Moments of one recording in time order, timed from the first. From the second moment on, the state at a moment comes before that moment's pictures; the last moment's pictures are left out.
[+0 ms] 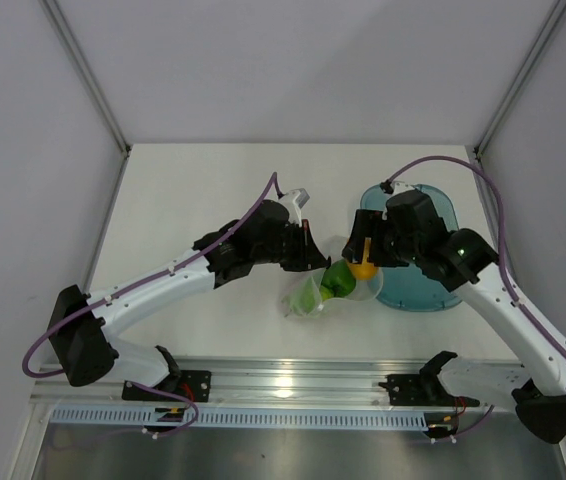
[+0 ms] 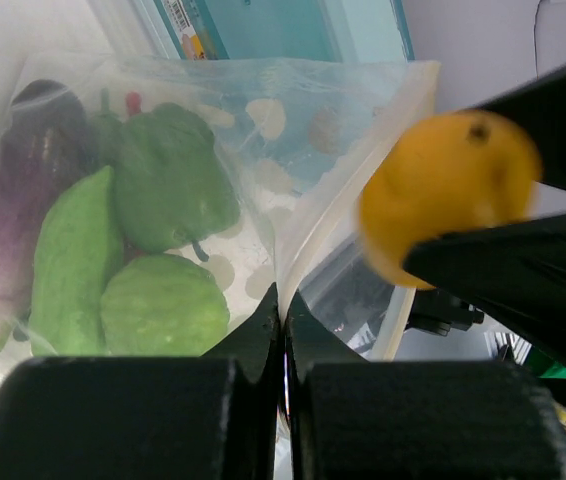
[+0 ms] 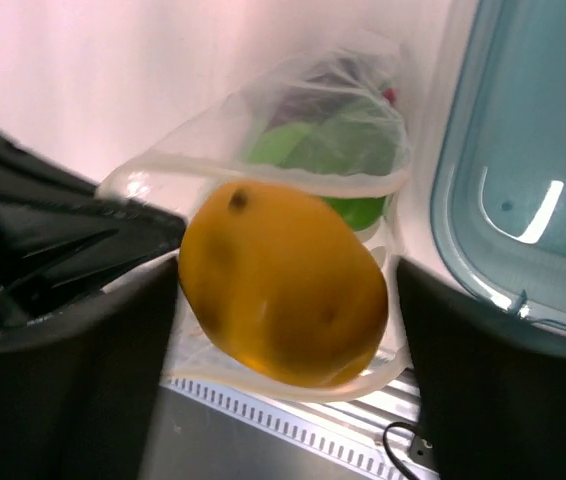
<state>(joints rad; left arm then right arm) -0.89 1.37 1.14 -0.32 0.17 -0.78 0.65 1.08 1.27 -0.92 0.05 0.58</state>
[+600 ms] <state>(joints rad) -0.89 1.37 1.14 -0.32 0.17 -0.78 0.49 1.14 1.46 -0.92 0.13 0.51</state>
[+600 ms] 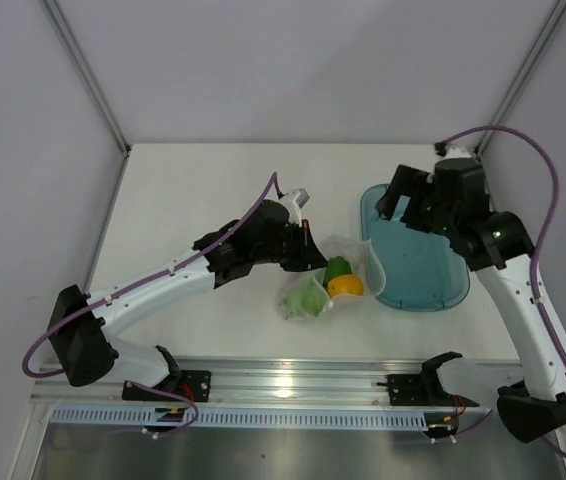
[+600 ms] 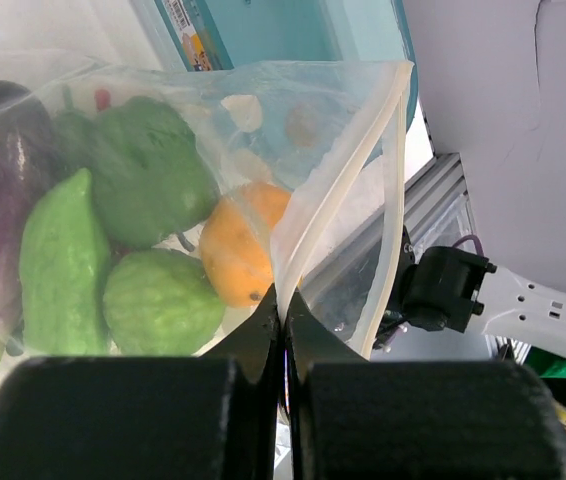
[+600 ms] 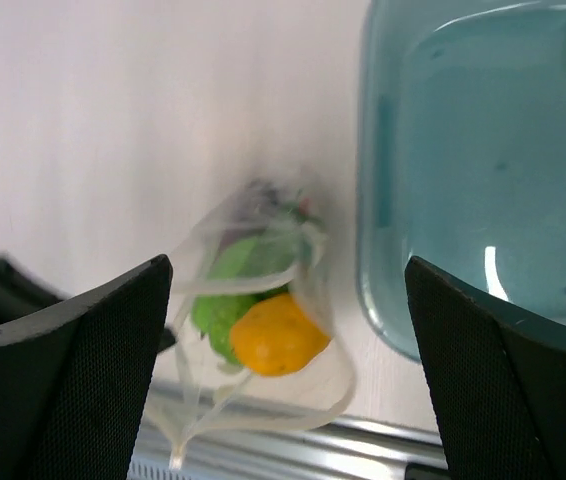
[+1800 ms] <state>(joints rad) -0.89 1.38 1.13 -0.28 0.23 -0.78 -0.07 1.93 1.43 -0.52 0.18 0.47</state>
